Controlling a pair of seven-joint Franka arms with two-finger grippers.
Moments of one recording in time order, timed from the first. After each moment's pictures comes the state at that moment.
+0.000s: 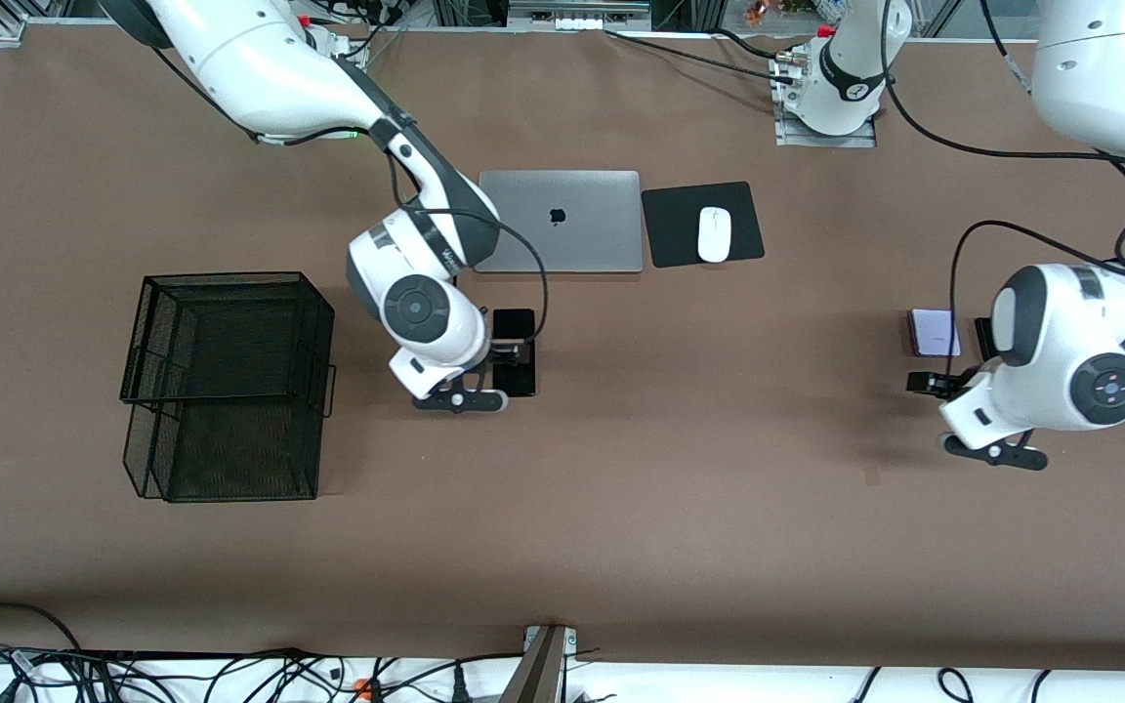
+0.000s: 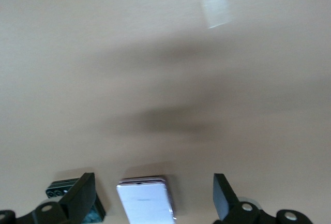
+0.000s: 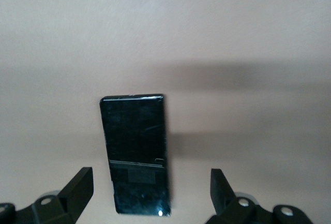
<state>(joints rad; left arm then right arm) 0.03 0.56 0.05 -1.63 0.12 1.97 0.20 0.39 0.76 0.26 -1.44 -0.06 2.11 0.64</state>
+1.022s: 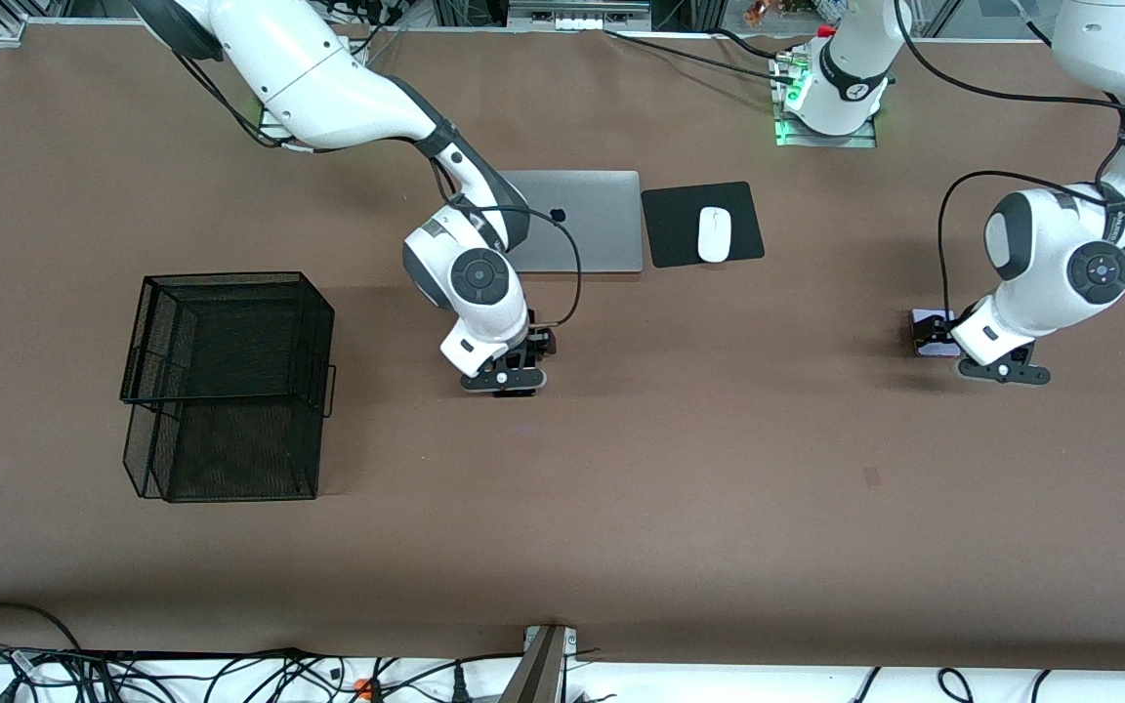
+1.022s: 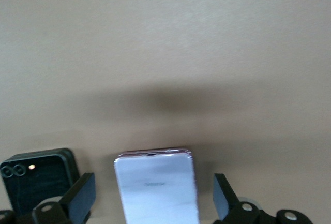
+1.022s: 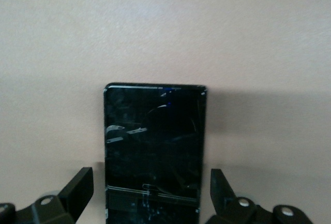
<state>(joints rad) 0.17 0.34 0.05 -2.22 0.12 2.49 0.23 0.49 0.82 0.22 -1.54 -0.20 2.34 0.71</state>
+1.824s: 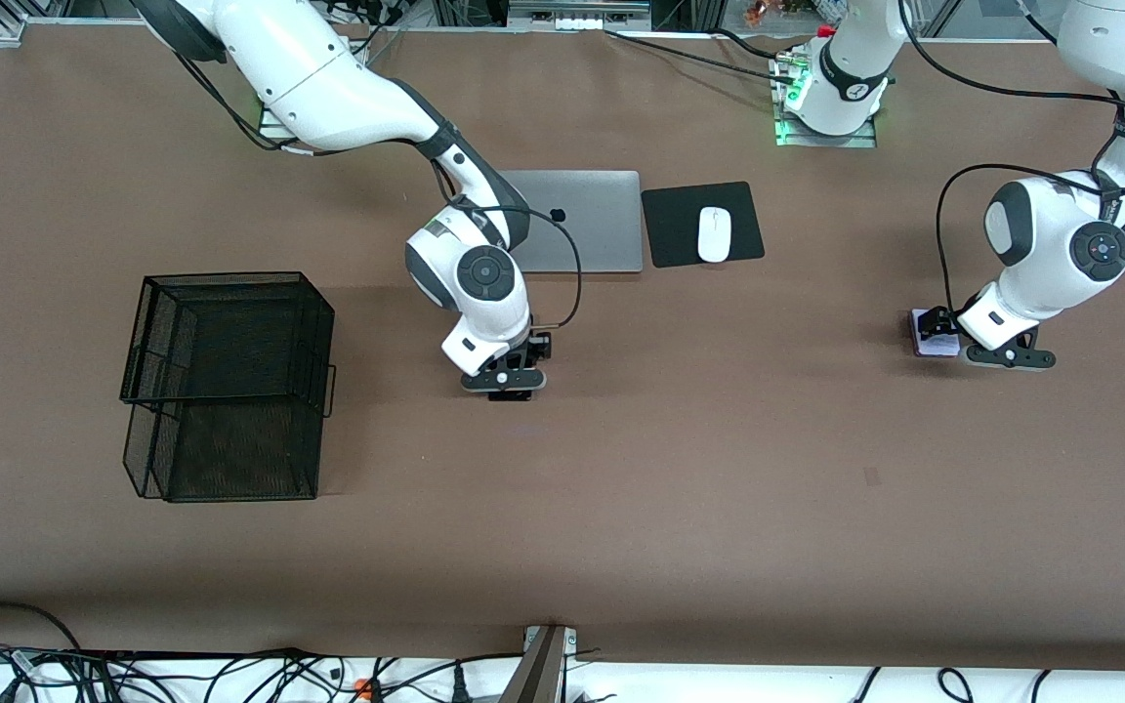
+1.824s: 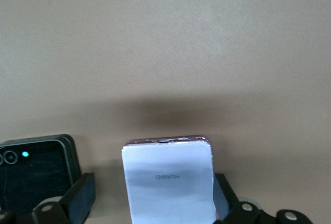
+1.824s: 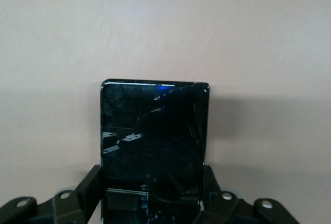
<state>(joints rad) 0.23 0.34 0.03 -2.31 0.12 2.61 0.24 0.49 0.80 0.20 -1.54 -0.25 2.35 0.79</state>
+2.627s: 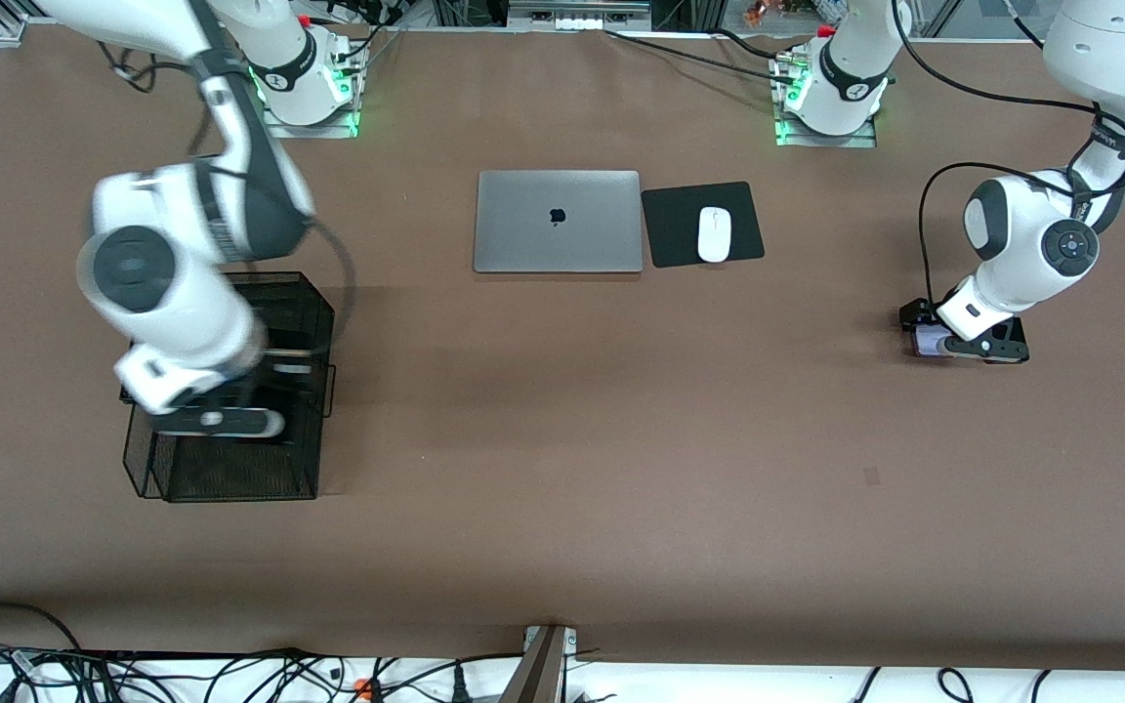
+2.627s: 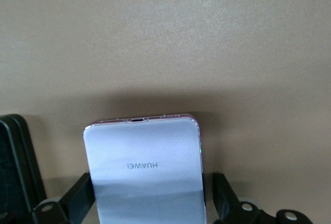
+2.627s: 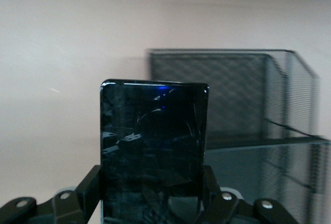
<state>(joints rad) 0.23 0.38 0.02 -2.37 0.12 2.70 0.24 0.25 0.41 -0.08 -1.54 -0.10 1.93 0.20</state>
